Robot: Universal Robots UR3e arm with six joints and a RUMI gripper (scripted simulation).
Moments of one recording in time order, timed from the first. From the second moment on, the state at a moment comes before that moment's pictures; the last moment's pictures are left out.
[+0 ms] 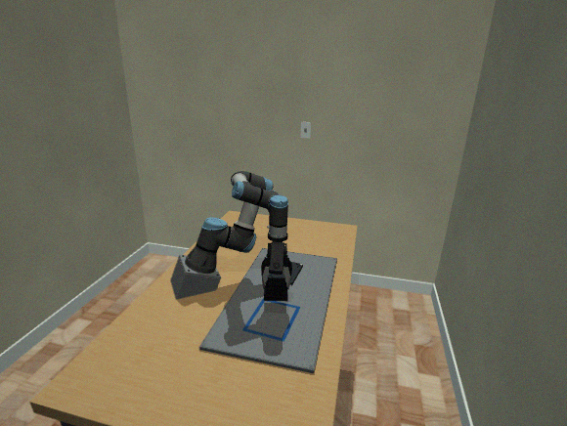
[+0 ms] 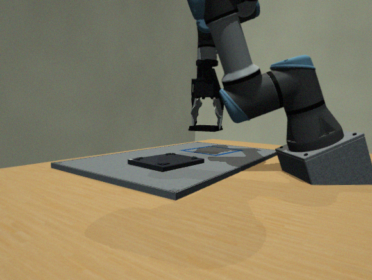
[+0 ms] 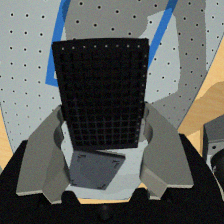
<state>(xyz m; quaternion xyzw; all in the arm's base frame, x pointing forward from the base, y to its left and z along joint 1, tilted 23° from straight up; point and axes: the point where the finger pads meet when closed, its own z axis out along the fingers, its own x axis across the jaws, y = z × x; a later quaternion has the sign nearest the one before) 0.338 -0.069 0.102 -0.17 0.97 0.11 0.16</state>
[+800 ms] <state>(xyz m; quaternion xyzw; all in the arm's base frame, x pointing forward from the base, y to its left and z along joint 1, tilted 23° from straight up) 0.321 -0.003 0.119 -0.49 0.85 0.05 0.19</state>
